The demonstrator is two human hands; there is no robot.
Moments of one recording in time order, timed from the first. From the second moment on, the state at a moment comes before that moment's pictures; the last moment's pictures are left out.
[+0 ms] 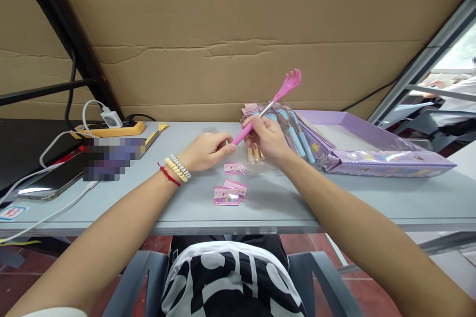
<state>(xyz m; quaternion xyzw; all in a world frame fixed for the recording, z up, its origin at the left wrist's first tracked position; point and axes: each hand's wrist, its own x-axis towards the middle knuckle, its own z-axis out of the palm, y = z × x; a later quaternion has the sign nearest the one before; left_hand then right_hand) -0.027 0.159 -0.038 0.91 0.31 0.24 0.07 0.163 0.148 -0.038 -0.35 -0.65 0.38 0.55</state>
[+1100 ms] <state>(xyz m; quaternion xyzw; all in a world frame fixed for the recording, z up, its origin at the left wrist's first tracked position) -0.034 0.170 -0.049 0.91 0.38 0.14 0.03 0.185 0.128 -0.019 -0.56 -0.77 0.21 0.22</state>
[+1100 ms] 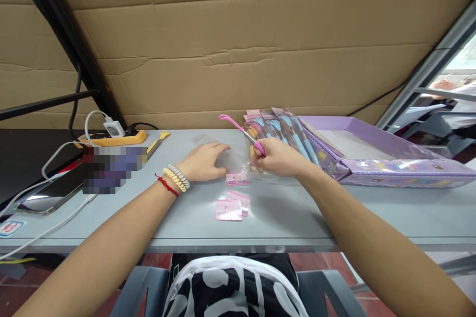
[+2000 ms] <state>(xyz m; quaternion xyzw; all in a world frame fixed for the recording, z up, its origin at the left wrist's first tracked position) -0.034 0.187 -0.058 0.89 0.39 0.25 -0.07 0.182 0.129 -0.028 -0.52 -0.83 0.13 0.18</state>
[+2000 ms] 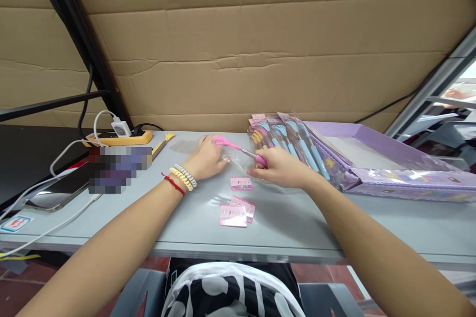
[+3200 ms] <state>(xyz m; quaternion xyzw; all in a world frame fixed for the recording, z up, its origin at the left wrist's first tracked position) -0.037 0.196 -0.059 0.87 0.45 0.21 -0.02 0.211 0.131 -0.012 -0.58 -0.81 0.07 0.09</state>
